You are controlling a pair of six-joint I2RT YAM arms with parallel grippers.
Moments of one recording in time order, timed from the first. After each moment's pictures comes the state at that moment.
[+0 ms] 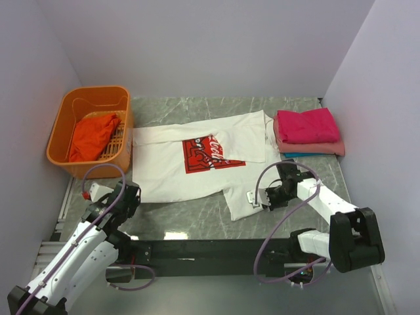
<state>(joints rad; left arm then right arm) -0.44 0.57 0.46 -0.92 -0.48 -1.55 0.19 1.20 0.55 -0.76 -0.44 -1.61</state>
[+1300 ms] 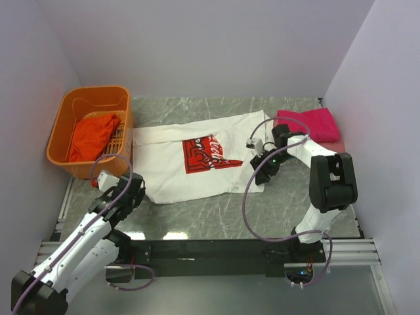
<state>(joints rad) -0.44 0.70 0.45 -0.66 -0.47 -1.43 0.12 1.73 1.10 -0.83 -0.56 -0.74</state>
